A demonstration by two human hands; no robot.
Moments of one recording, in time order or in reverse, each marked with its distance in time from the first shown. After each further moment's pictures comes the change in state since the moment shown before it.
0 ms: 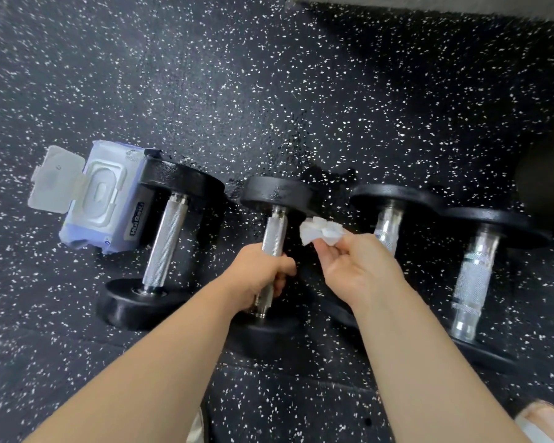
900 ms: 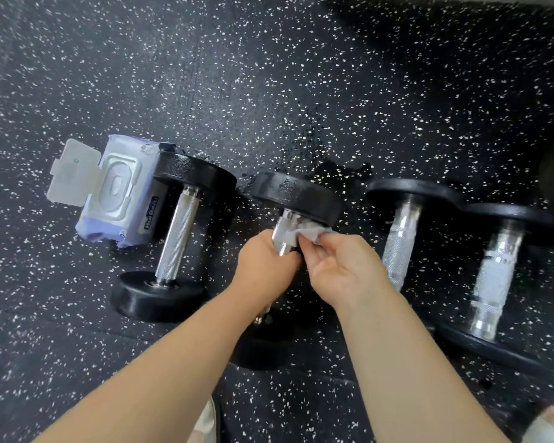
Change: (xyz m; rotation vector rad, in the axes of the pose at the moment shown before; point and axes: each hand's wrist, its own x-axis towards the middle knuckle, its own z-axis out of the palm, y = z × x) left_hand -0.020 0.003 -0.003 0.298 0.216 0.261; right_hand -0.018 0.030 0.020 0.024 -0.026 0.070
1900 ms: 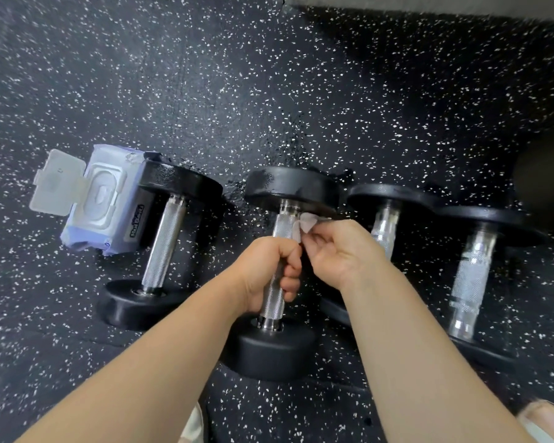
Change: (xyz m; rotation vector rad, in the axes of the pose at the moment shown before) left_hand -0.002 0.028 0.002 -0.550 -0.499 -0.386; right_hand 0.002 -0.030 0.012 -0.070 -0.037 -0.017
